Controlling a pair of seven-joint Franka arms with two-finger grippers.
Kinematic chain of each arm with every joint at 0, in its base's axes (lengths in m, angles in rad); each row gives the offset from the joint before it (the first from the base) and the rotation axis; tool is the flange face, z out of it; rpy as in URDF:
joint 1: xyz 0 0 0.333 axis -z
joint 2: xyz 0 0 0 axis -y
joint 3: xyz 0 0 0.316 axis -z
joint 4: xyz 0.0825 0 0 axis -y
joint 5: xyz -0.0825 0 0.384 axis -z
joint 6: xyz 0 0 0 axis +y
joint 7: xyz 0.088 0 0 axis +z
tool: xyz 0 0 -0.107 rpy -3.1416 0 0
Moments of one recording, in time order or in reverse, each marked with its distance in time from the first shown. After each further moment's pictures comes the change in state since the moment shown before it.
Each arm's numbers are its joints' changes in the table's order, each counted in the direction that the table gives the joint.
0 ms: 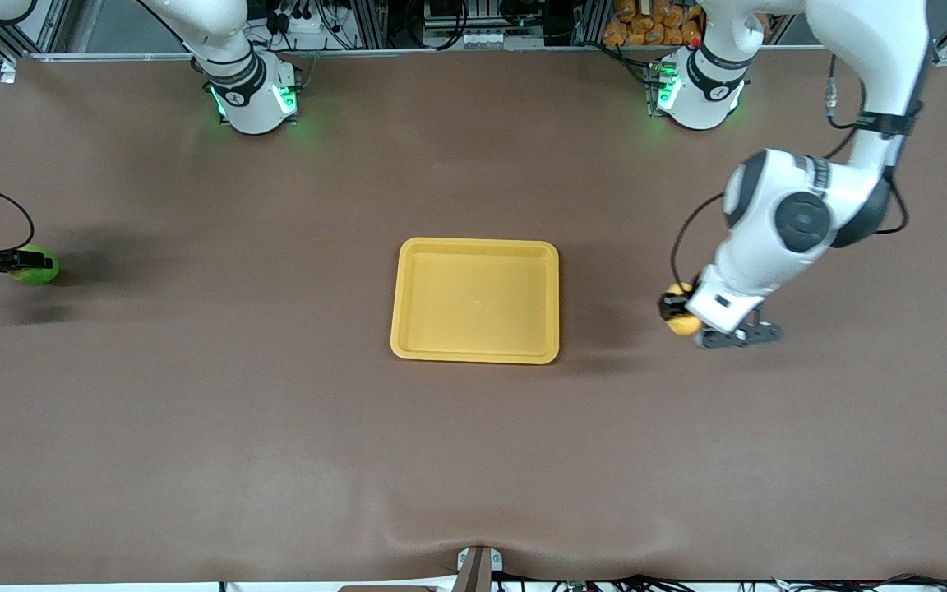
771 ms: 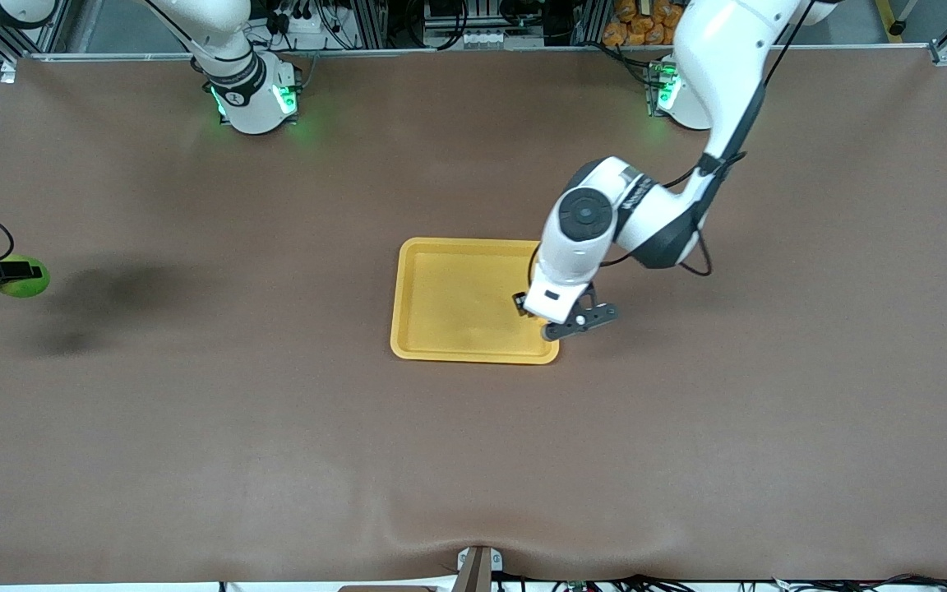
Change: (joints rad) left arm 0.331 -0.305 0.000 0.307 -0.085 -0.003 0.566; right arm -0.141 0.008 -0.012 0.182 0.000 0.265 0.034
